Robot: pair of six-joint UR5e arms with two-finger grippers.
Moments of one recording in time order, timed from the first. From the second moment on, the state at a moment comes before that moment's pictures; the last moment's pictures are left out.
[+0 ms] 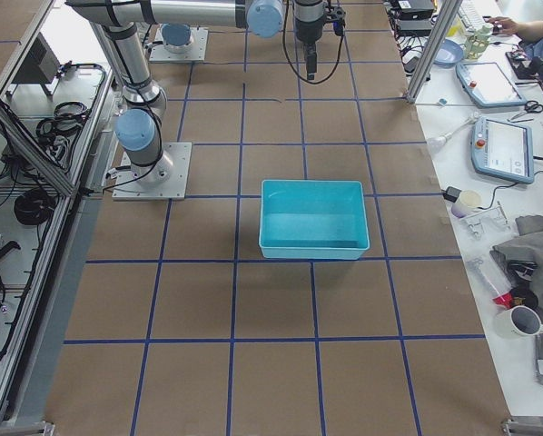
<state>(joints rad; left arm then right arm) -1.30 -2.07 -1.77 -0.91 1.56 1.85 1.56 -1.52 1.56 -1.72 -1.53 -0.05</state>
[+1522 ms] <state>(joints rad) -1.22 -2.06 -1.77 -0.90 1.57 1.92 1.56 -1.52 1.56 -1.72 -1.53 -0.04</state>
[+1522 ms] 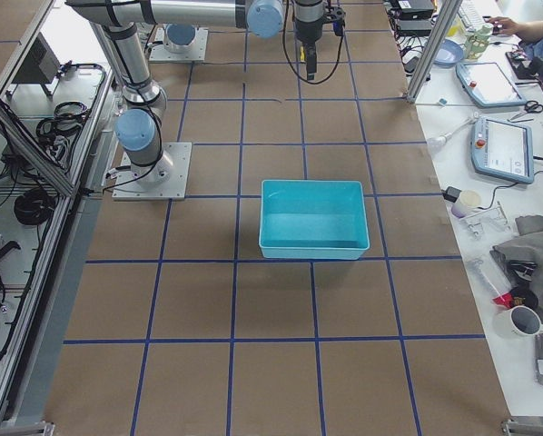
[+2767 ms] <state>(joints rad) -1.53 -1.77 -1.68 -1.17 1.52 0.85 1.56 -1.52 1.56 -1.72 -1.53 -0.05</state>
